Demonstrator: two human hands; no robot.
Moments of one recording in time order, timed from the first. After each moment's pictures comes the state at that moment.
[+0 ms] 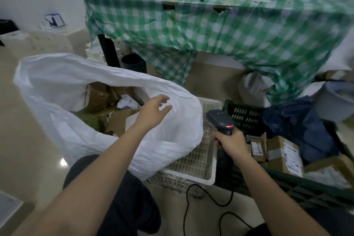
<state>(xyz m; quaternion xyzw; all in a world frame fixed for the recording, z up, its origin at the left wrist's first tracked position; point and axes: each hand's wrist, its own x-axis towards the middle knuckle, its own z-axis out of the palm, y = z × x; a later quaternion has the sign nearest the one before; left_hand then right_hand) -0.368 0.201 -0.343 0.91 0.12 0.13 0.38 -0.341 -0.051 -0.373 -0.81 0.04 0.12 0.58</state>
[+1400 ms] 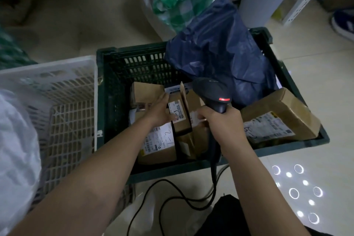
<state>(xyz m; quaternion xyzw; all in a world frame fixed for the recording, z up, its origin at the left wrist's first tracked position) -0.080 -0.130 -0.654 0.90 -0.05 -0.32 0.28 -0.183 -0.292 -0.507 -0.72 0.33 0.06 0.61</state>
